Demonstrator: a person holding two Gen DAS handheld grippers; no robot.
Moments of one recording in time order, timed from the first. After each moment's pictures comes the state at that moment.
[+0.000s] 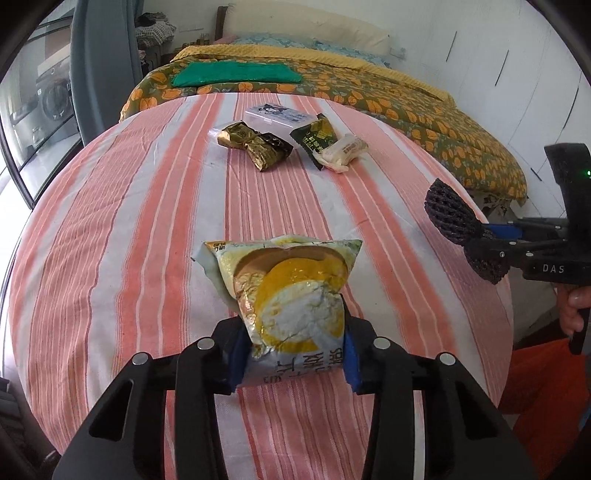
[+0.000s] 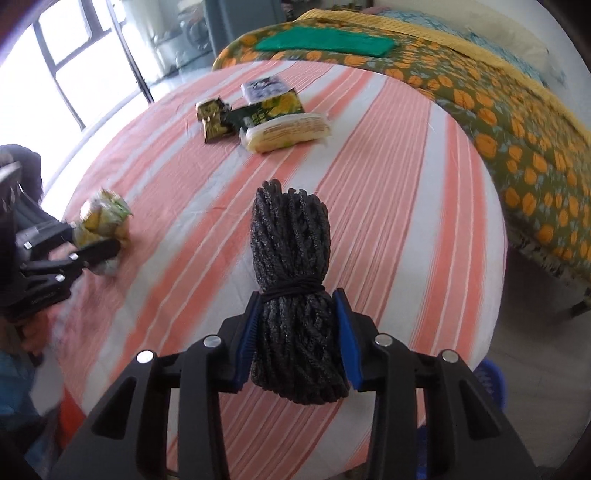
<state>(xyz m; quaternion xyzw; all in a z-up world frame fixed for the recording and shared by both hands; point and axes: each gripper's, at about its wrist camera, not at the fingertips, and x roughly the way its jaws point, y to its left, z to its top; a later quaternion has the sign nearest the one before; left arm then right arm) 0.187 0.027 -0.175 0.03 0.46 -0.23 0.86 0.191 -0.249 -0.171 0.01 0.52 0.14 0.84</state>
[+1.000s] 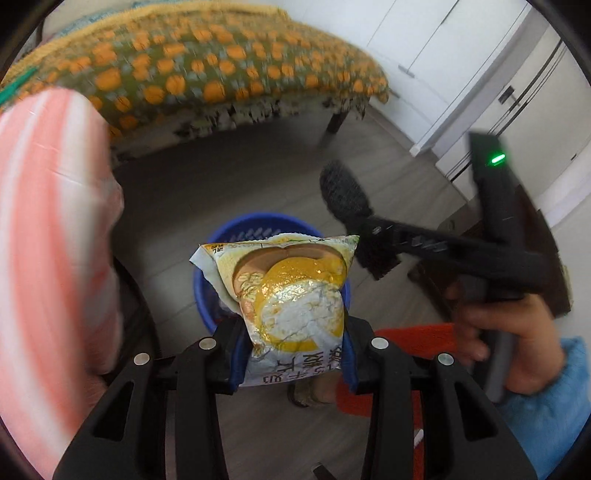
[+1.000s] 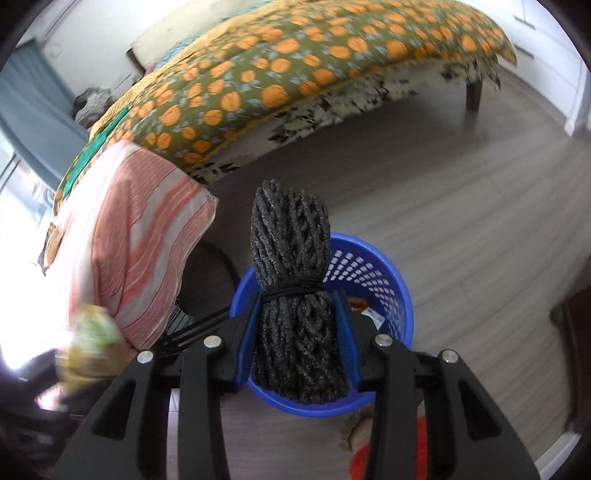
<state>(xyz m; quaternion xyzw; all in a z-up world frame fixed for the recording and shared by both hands) 0.073 -0.369 -0.240 0.11 0.52 -0.47 0.71 0.014 -0.571 -0.263 0.29 0.46 -0.13 0.83</state>
